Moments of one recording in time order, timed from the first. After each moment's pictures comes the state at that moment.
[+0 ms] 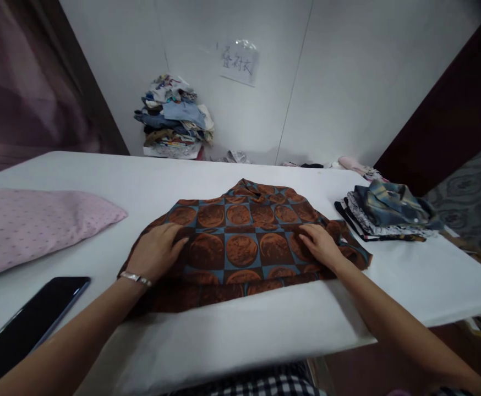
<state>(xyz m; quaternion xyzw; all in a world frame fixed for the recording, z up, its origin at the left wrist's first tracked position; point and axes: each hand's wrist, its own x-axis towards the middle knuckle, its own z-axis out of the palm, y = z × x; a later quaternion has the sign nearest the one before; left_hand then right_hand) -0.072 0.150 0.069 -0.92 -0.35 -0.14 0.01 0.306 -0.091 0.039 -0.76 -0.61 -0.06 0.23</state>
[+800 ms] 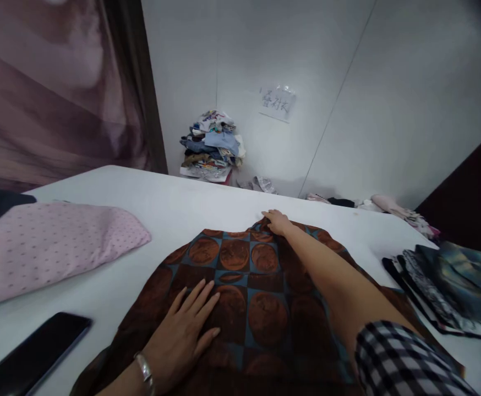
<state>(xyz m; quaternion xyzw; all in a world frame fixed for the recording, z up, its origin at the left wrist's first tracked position) -0.090 0.122 0.001 -0.95 -0.26 -0.14 0.05 0.292 0.227 0.063 -0.75 -0.66 0.03 0.06</state>
